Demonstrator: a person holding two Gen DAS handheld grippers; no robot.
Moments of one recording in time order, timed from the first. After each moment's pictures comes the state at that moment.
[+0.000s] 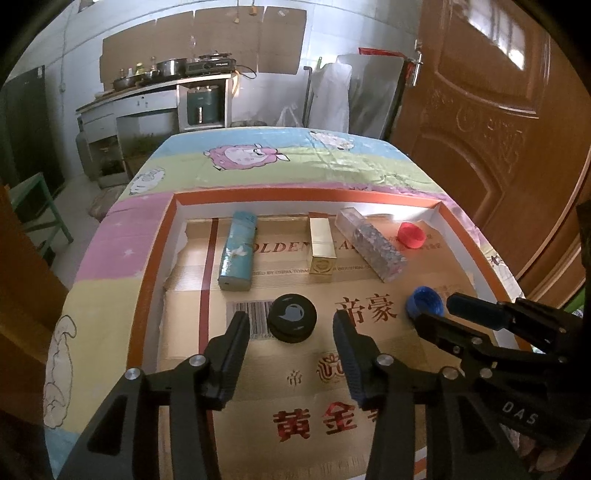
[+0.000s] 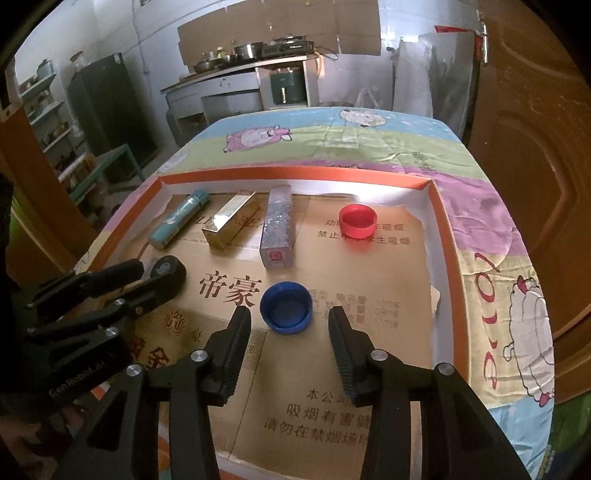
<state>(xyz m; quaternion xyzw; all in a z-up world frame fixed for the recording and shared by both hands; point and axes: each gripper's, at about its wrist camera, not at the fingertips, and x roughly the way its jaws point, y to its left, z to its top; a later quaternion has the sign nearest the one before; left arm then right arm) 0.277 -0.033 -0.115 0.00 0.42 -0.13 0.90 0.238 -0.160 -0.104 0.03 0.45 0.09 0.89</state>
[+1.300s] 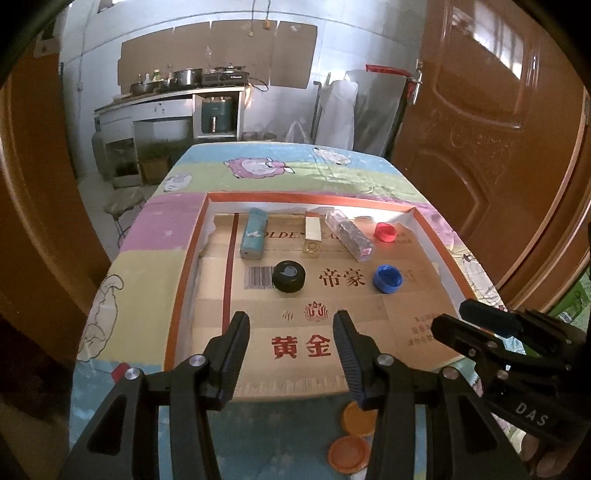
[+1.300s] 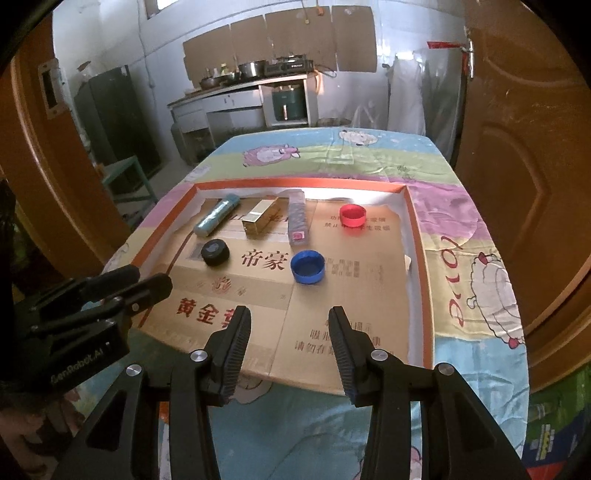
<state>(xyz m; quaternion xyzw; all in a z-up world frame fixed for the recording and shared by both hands) 0.205 -0.020 -0.079 -0.02 0.40 -0.11 0.91 0.155 -0.154 -0.057 0.03 0.42 0.09 0.90</state>
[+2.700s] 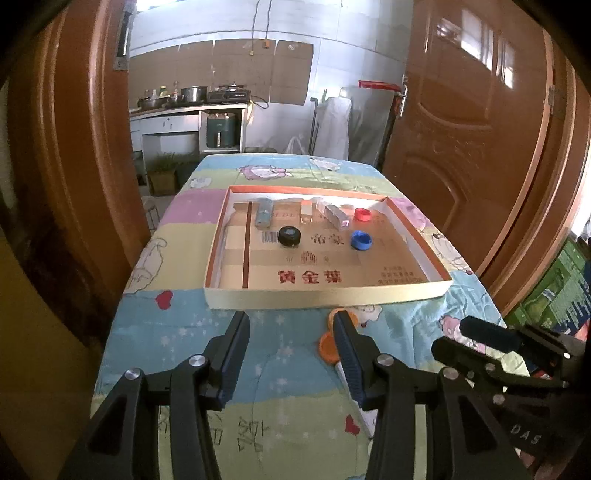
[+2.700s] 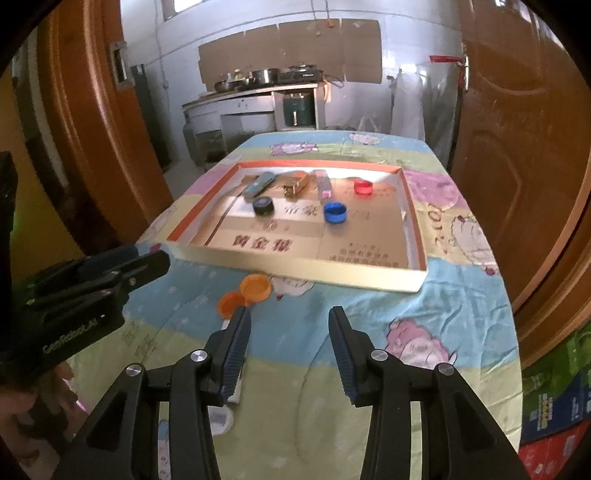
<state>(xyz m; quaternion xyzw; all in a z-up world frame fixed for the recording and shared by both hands) 0.099 0.002 -0.061 -0.02 0.36 -0.11 0.92 0.035 -0.130 -0.042 0.02 0.41 0.10 0.91</state>
